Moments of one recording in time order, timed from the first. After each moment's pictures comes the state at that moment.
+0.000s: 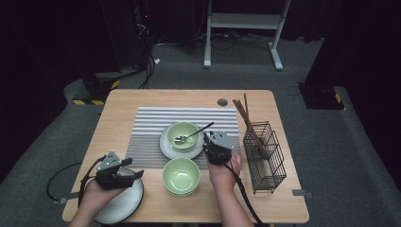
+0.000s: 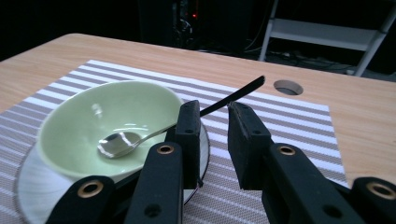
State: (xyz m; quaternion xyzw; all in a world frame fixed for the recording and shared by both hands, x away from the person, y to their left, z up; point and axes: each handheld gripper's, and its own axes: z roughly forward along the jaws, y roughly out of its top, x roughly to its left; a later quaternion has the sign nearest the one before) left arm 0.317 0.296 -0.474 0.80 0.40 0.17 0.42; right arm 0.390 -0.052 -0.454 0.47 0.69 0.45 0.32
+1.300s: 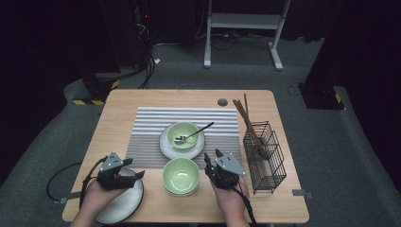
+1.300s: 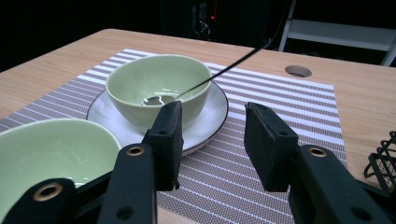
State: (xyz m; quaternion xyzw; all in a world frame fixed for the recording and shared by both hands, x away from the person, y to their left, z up) left arm 0.318 0.296 -0.479 0.80 0.40 0.18 0.41; right arm 0.323 -0.074 -0.454 0.45 0.70 0.48 0.30
